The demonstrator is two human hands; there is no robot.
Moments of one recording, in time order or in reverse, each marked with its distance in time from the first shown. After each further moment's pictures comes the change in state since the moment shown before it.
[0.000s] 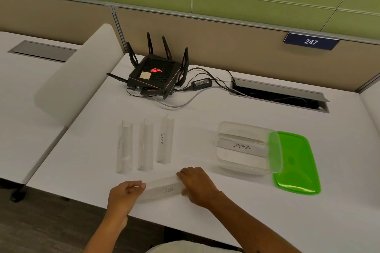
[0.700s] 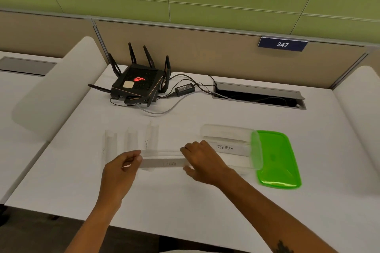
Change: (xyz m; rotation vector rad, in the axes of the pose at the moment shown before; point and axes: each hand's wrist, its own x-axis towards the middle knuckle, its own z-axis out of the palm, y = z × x) left_hand -0.035 0.104 0.028 0.045 0.041 0.494; right_hand -0.030 0.057 -0.101 -0.173 0.254 -0.002
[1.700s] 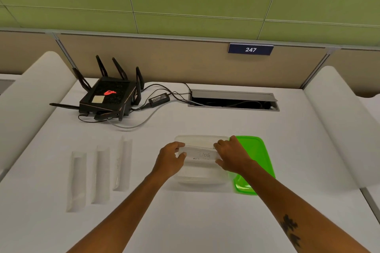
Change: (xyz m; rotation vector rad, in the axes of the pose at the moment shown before) left_hand 0.053 0.064 0.215 0.204 -0.422 0.135; right_hand -0.086 0.177 0.014 -0.286 -0.270 0.304
